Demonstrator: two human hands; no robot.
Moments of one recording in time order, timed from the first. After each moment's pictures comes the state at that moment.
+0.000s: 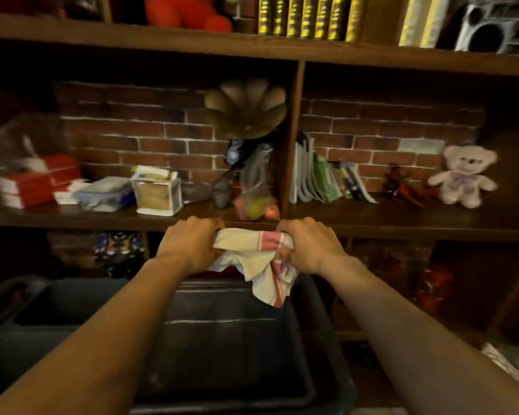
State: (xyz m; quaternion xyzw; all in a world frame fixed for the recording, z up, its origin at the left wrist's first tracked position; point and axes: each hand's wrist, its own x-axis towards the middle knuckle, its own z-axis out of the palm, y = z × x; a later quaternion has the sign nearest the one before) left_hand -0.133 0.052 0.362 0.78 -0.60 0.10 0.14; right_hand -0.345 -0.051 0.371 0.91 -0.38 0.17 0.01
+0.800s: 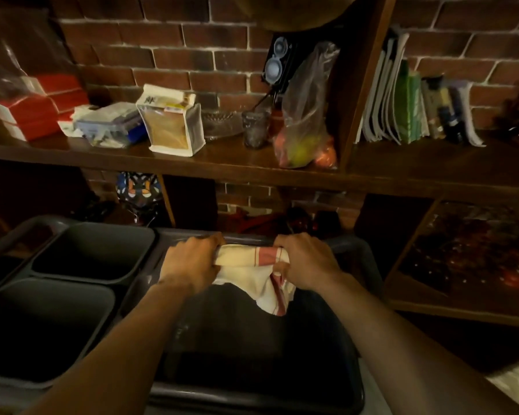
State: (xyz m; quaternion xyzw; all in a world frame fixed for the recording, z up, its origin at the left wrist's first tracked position) left_hand -0.047 -0.014 0.185 0.86 -0.51 0.02 0.07; right_hand -0.232 -0.146 0.196 0.93 -0.34 0.09 -0.13
